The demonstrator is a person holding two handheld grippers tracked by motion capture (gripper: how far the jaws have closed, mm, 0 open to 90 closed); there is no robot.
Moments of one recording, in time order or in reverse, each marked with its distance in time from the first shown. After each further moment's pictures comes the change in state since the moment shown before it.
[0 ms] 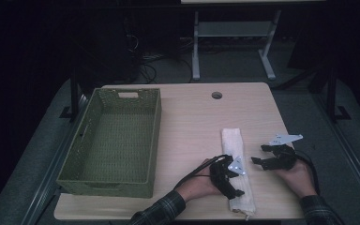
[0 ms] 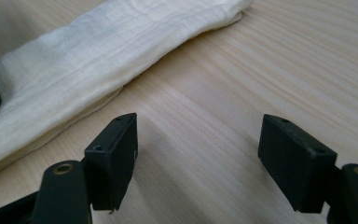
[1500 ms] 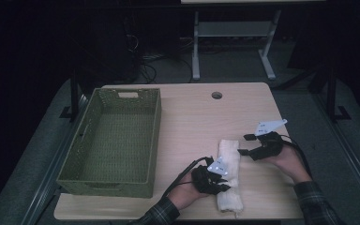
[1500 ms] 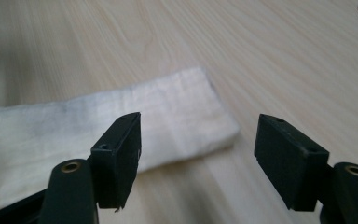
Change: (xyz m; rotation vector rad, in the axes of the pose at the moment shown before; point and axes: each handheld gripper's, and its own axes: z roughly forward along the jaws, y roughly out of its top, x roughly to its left) left arm -0.020 -0.029 -0.056 -0.050 0.022 -0.167; right arm 0.013 0.067 0.011 -0.026 0.178 -0.221
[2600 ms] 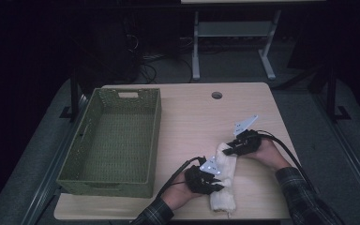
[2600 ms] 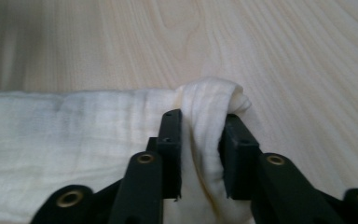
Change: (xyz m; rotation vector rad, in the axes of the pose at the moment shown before) left arm 0.003 -0.011 -0.008 -0.018 -0.006 -0.049; right arm -0.007 0.018 0.062 0.126 0.219 -0.099
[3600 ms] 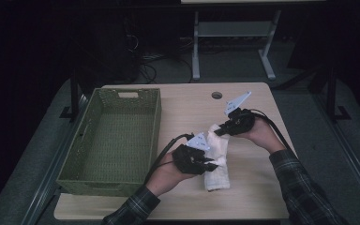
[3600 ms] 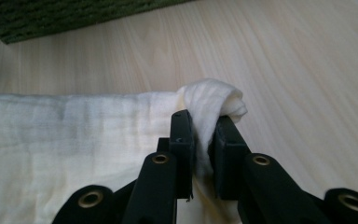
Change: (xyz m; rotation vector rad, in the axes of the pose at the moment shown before) left arm 0.013 0.046 -0.084 -0.059 0.057 -0.022; right arm -0.003 0.084 -0.036 -0.014 -0.031 -0.040
